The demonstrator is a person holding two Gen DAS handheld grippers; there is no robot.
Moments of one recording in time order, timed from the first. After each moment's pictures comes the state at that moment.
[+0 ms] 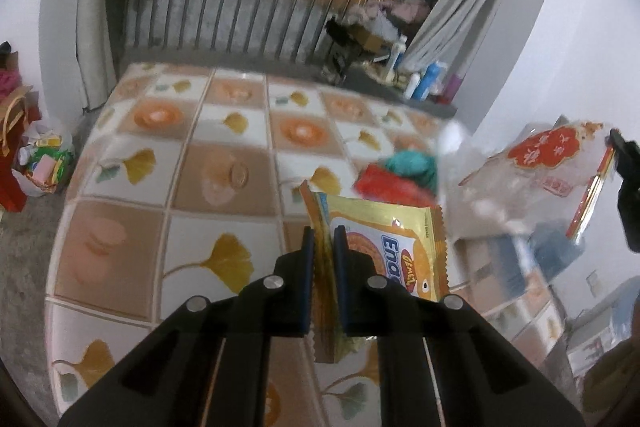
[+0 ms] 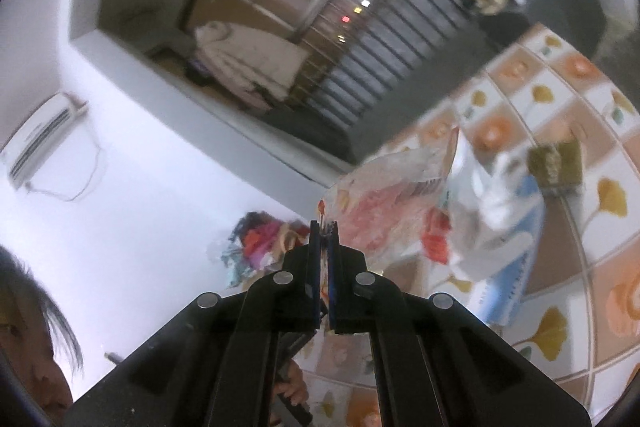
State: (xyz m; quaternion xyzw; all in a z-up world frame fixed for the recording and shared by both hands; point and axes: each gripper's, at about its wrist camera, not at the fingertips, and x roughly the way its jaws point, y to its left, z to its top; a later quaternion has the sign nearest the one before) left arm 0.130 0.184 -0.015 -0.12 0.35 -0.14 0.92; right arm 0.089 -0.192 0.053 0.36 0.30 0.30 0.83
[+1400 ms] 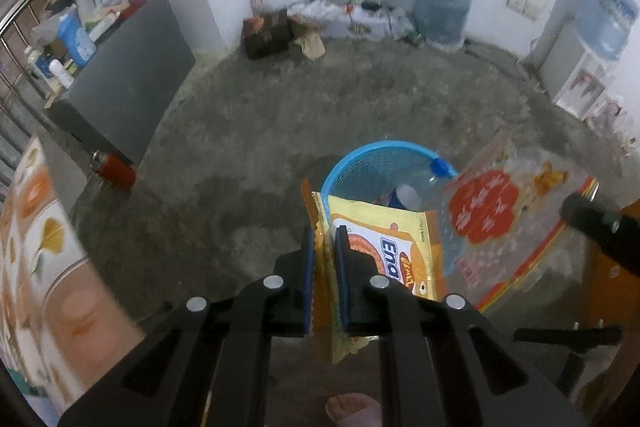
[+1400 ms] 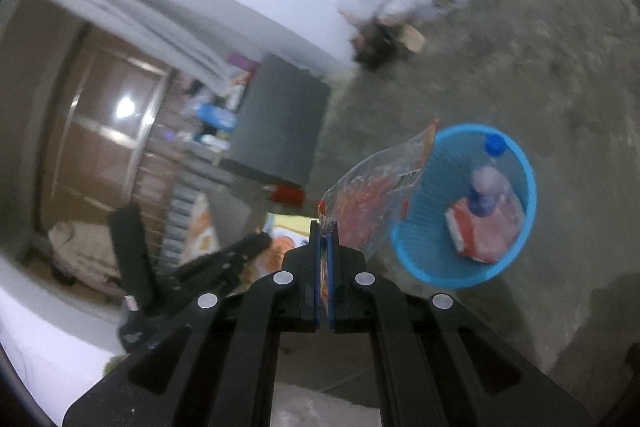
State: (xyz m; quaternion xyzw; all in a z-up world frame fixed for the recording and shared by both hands) left arm 0.146 -0.442 -0.107 0.29 0.44 -0.40 0.75; right arm -0.073 -0.569 -0.134 0.52 0.25 -0.12 0.81
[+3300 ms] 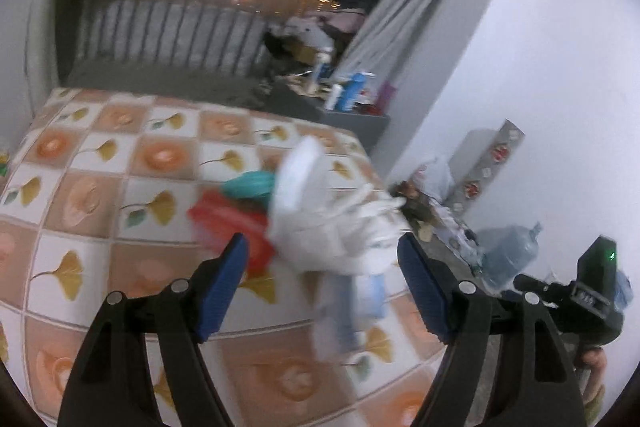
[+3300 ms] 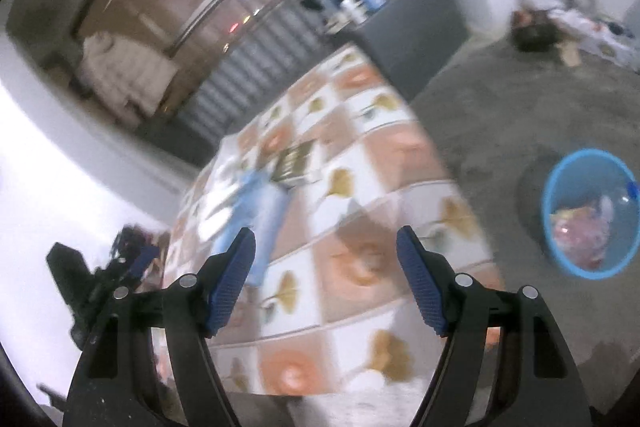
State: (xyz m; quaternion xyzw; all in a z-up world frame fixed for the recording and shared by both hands) left arm 0.119 0.065 0.021 -0.14 0.32 -0.22 0.91; right arm 0.036 -0.325 -0.018 0.30 0.38 0.07 0.87
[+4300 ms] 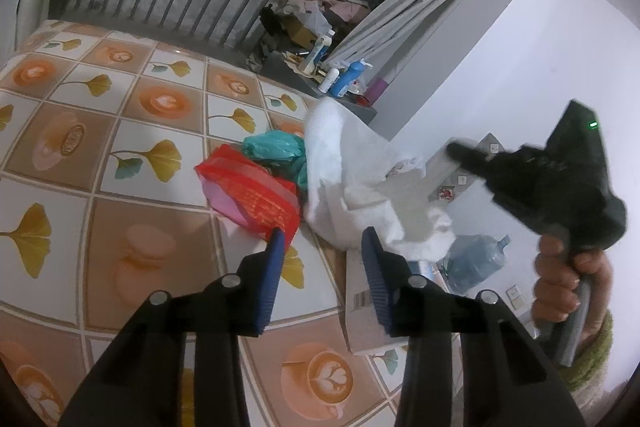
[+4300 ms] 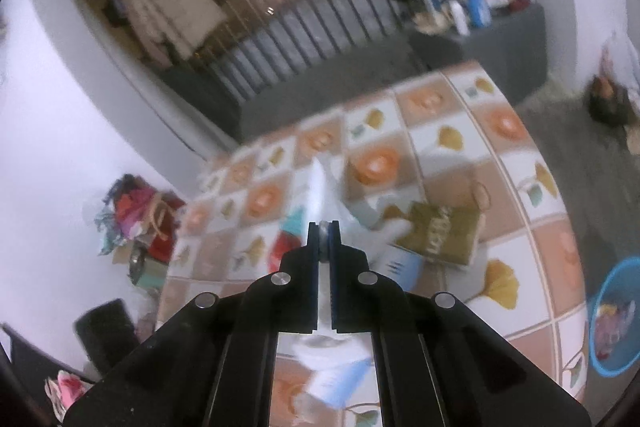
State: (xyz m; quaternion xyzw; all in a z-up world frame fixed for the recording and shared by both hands) left arm 0.145 0.094 -0.035 -0.22 0.34 -0.27 0.87; right arm 0.160 -0.191 0.033 0.19 0.37 0.14 0.90
